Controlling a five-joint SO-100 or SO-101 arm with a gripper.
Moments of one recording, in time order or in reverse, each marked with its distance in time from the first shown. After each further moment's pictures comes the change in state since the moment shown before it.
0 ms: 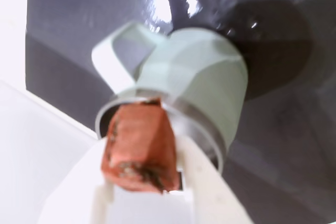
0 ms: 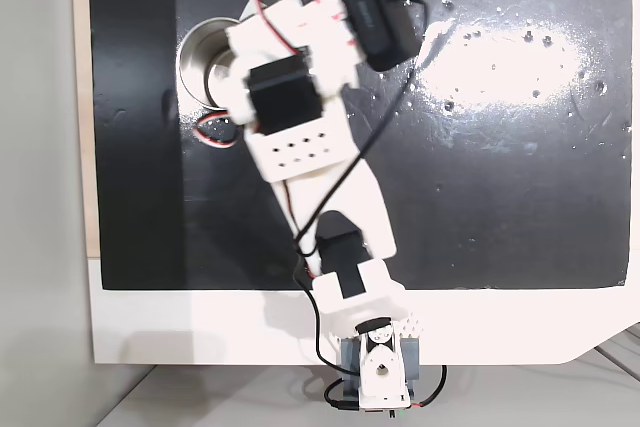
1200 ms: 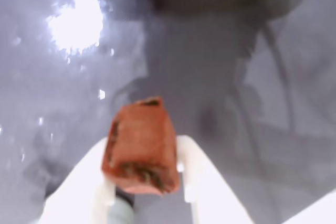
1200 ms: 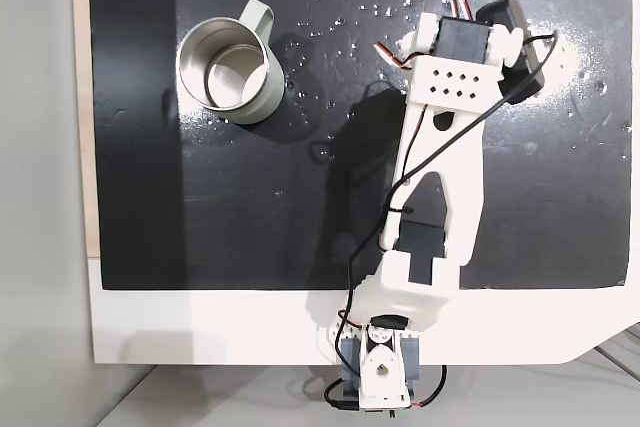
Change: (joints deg) arm 28.1 0.0 28.9 -4.3 -19.0
